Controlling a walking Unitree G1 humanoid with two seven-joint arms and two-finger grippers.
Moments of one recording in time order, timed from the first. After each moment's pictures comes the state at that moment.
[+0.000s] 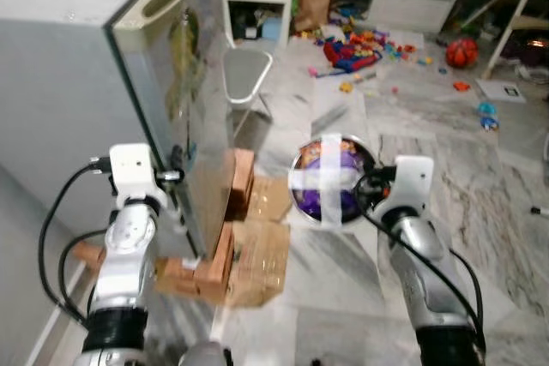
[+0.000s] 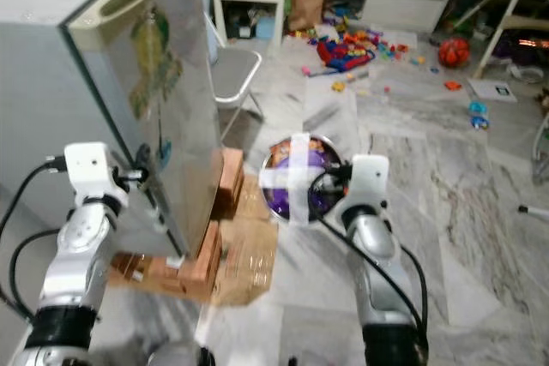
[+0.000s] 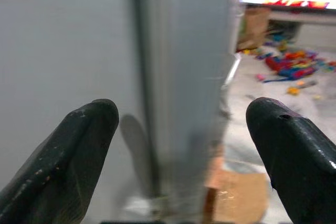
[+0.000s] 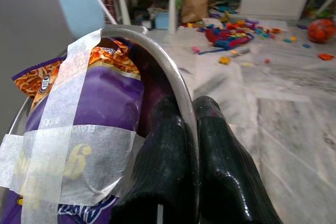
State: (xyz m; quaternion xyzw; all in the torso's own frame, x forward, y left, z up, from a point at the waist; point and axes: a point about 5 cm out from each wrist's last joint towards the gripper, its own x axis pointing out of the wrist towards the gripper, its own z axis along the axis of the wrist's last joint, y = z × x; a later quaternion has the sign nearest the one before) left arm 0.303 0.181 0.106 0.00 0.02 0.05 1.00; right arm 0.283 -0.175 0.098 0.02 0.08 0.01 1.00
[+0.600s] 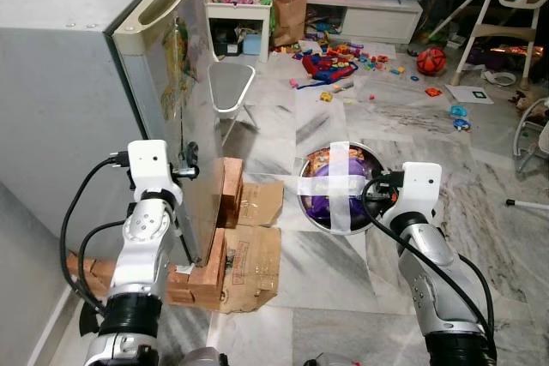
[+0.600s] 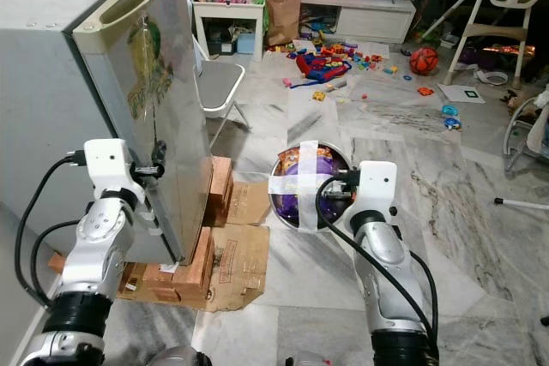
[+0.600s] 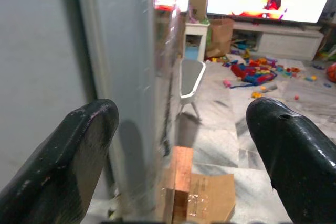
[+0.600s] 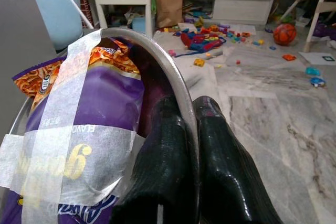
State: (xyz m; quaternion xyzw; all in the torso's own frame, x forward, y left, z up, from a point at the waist) left arm 0.319 0.169 0.103 0.00 0.02 0.03 1.00; right arm 0.277 -0.180 0.098 0.02 0.09 0.00 1.00
